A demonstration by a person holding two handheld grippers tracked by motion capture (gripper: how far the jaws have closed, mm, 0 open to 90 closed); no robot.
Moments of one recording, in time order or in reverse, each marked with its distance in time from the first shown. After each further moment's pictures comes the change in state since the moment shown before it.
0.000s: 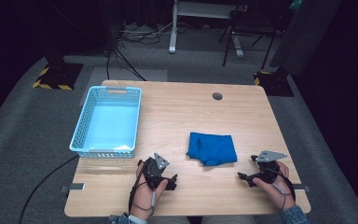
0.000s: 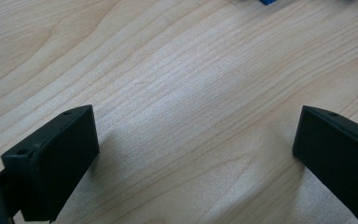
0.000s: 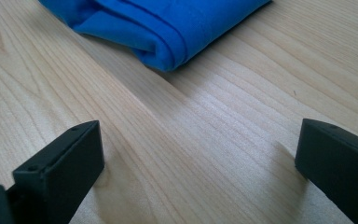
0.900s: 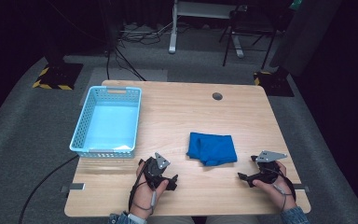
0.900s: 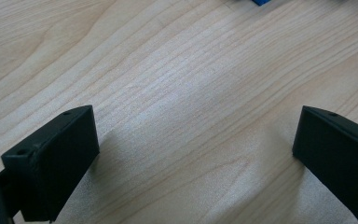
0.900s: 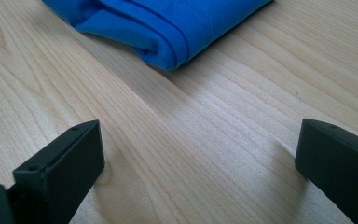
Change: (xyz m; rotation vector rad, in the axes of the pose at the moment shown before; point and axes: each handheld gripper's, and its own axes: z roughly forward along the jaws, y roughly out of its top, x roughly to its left) left arm 0.000 0.001 0.001 0.001 -0.017 0.021; right arm 0.001 0.000 0.000 0.001 0.001 -0.002
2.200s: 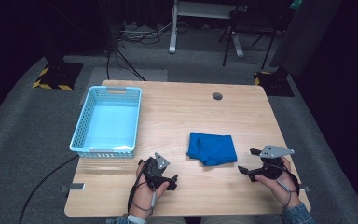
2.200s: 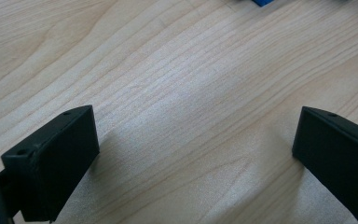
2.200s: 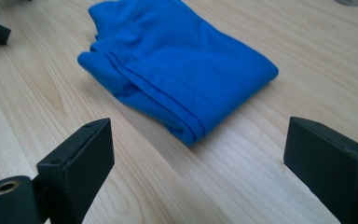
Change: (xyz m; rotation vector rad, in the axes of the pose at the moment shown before) left arm 0.000 0.000 0.000 -0.001 0.003 -0.008; right arm 0.009 0.034 -0.026 -0.108 0.017 -0.056
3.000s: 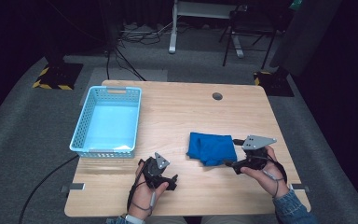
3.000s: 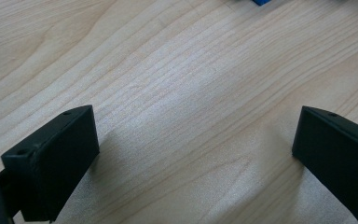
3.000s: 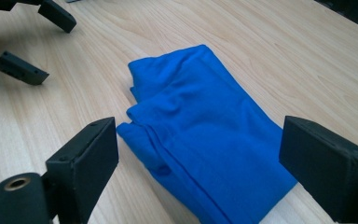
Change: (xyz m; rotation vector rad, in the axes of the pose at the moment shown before) left arm 0.001 0.000 0.000 -0.001 -0.007 0.008; right arm 0.026 0.062 0.023 -0.012 0.059 -0.137
